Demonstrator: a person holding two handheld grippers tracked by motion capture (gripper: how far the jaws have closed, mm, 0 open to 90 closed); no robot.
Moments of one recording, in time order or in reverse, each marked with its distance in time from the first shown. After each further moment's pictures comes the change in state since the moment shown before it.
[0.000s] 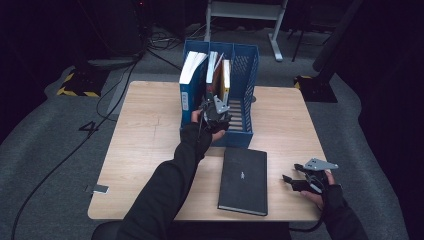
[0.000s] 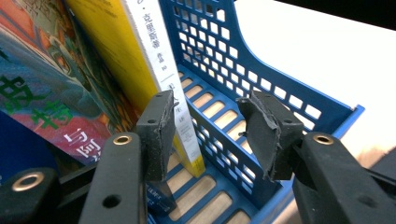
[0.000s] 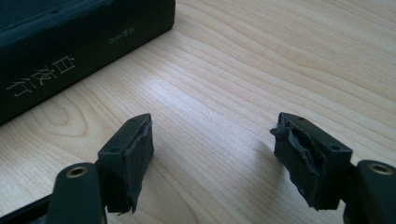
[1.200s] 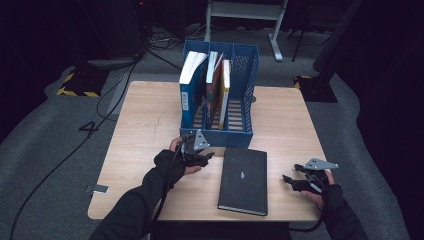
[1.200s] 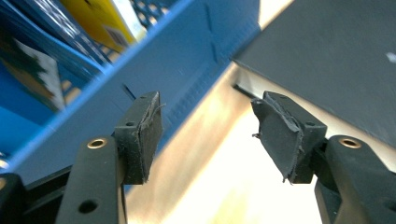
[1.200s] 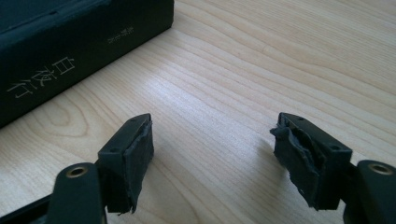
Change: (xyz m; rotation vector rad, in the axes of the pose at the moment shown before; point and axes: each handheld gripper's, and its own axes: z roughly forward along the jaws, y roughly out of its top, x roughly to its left) left arm -0.012 -0.096 -0.058 0.128 -0.178 0.178; right arm 0.000 0.000 0.000 0.009 0.005 0.019
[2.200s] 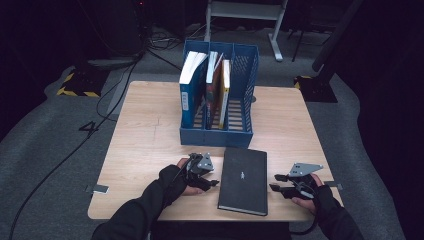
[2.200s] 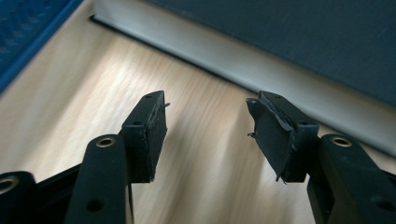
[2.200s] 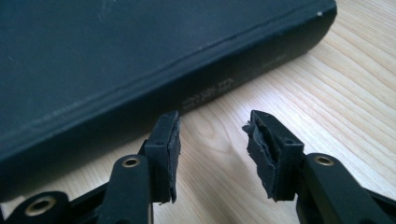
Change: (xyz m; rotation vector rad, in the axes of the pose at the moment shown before) left arm -0.031 -0.027 0.026 0.075 -0.325 0.012; right arm 0.049 0.026 -0.003 0.063 0.237 -0.151
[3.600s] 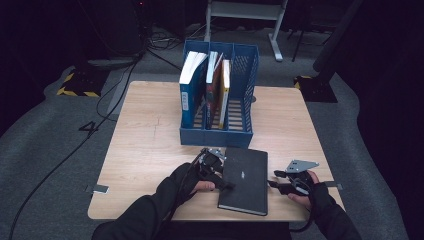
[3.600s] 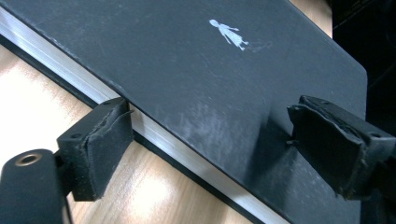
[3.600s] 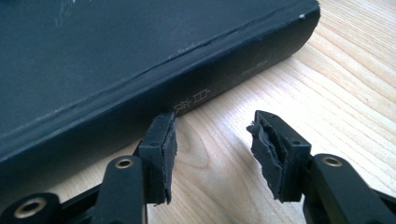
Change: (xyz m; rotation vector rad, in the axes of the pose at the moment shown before) left arm 0.003 0.033 0.028 0.001 -0.264 -0.263; right arm -0.007 0.003 0.013 0.007 -0.063 0.023
